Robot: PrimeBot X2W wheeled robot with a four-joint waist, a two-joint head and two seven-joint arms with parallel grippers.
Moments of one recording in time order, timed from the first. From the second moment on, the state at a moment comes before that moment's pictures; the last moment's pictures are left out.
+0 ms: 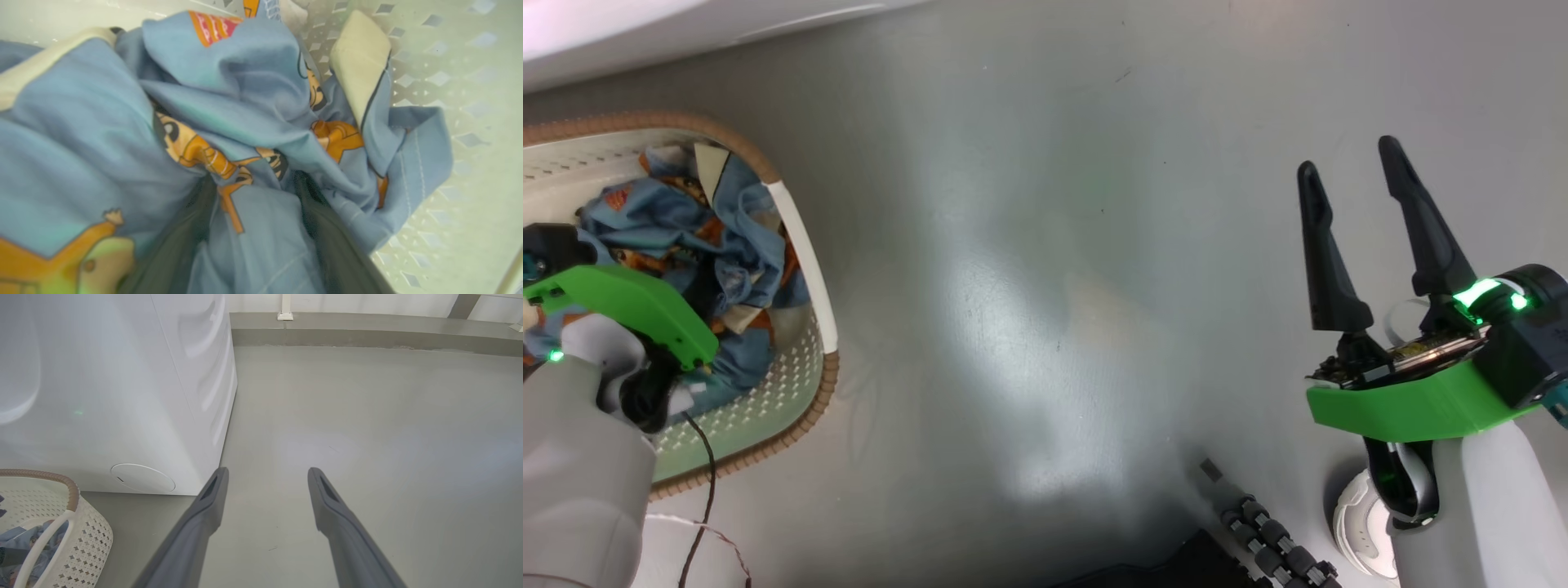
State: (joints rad) left arm -0.91 0.28 -0.43 1.10 -0.92 -0.13 0.15; right arm -0.33 -0.05 0.04 -0.12 0.16 0.13 -0.26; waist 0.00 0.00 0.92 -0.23
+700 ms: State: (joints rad) left arm -0.80 0.23 -0.54 1.11 -1.00 -0.13 -0.07; right arm -0.33 -0.05 0.02 -0.07 0.12 0.13 -0.26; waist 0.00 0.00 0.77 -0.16
